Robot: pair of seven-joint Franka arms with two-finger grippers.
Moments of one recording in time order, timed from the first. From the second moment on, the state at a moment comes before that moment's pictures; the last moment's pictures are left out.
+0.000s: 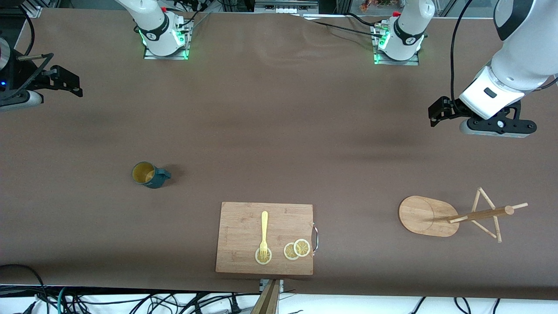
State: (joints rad) left arm -0.01 0.05 -0.16 -1.65 0.05 1.70 -0.11; right arm 0.12 0.01 -0.10 -1.60 -0.02 1.49 -0.19
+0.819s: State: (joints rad) left arm -0.01 0.05 -0.16 -1.65 0.05 1.69 -0.11; right arm 0.11 0.26 -0.11 -2.00 0.00 2.19 -0.18
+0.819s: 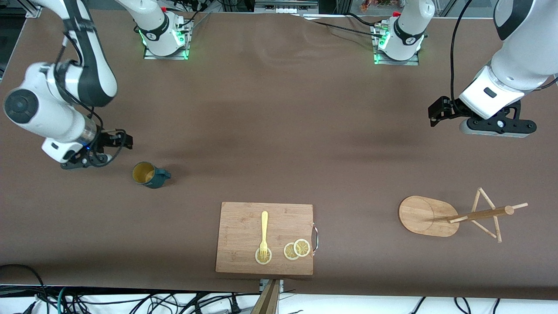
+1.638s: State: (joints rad) left arm -0.01 0.05 -0.16 -1.65 0.05 1.69 -0.11; right arm 0.09 0.53 -0.10 -1.80 0.01 2.26 -0.17
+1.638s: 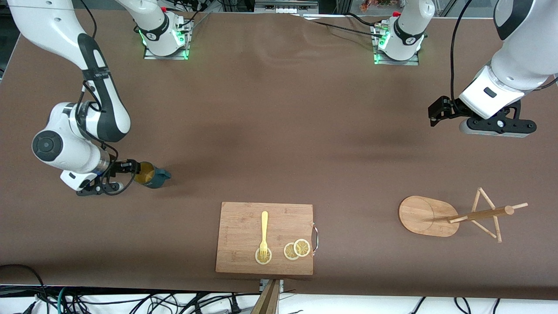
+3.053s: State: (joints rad) left arm -0.01 0.05 -0.16 -1.65 0.05 1.69 -0.11; right arm 0.53 0.58 -0.07 -1.61 0.12 2.07 0.41
